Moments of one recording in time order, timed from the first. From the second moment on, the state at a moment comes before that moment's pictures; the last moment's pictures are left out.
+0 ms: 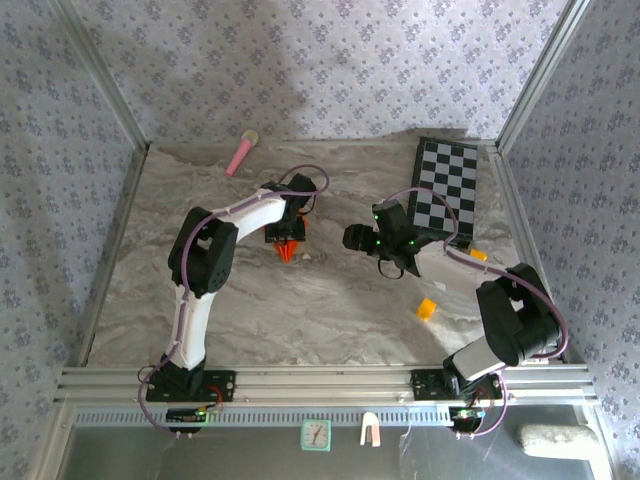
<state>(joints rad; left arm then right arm) -0.57 2.15 1.61 -0.85 -0.19 -0.62 0.51 1.50 0.83 -0.11 -0.09 0.66</state>
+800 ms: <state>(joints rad) -0.56 1.95 1.63 -0.85 -0.19 -0.58 0.51 1.46 0.86 -0.18 -0.06 0.61</state>
